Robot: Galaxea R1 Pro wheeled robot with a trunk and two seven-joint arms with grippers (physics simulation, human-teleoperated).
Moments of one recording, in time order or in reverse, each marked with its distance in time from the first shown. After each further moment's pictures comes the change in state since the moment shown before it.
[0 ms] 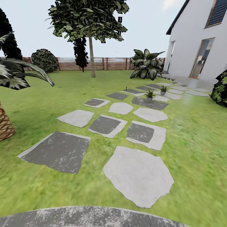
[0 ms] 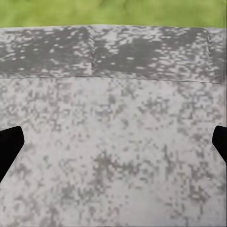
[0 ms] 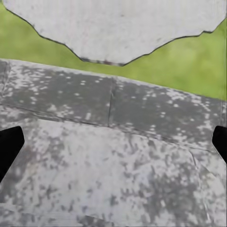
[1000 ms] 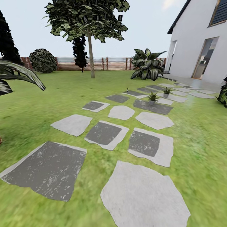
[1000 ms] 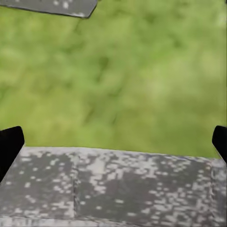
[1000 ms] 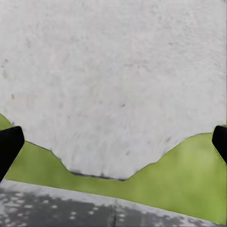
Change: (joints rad) left arm -0.044 0.003 0.000 0.071 -0.001 -0.038 -0.001; right arm 0.000 0.000 0.000 0.001 0.000 0.000 0.000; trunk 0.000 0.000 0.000
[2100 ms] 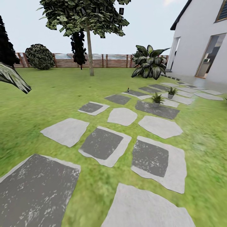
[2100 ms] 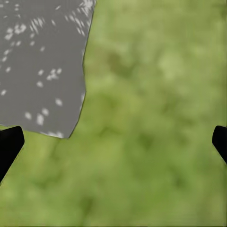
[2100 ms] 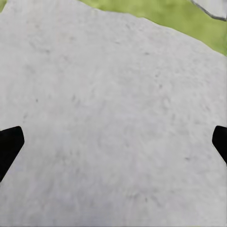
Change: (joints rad) left arm 0.000 0.002 0.000 0.012 -0.001 -0.001 0.001; right arm 0.000 0.000 0.001 0.000 0.000 0.000 0.001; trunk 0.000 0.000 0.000
